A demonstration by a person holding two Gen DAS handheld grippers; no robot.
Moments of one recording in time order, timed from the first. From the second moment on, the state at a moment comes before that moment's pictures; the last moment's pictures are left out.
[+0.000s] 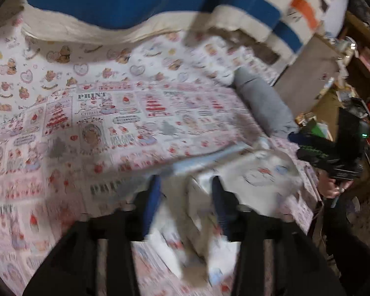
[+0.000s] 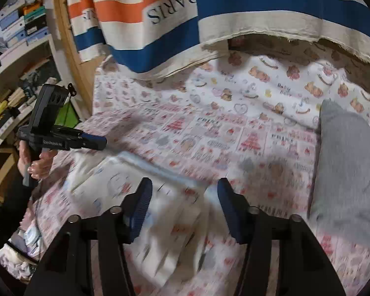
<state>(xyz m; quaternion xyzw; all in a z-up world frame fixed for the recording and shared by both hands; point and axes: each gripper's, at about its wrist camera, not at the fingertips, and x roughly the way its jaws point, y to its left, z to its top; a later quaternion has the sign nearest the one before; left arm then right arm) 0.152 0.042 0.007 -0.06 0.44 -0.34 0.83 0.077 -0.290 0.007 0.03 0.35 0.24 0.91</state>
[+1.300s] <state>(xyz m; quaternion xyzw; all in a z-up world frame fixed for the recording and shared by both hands) 0.129 0.037 0.004 -0.04 0.38 -0.19 0.90 0.088 -0.276 -0.024 0.03 0.32 0.12 0.94</state>
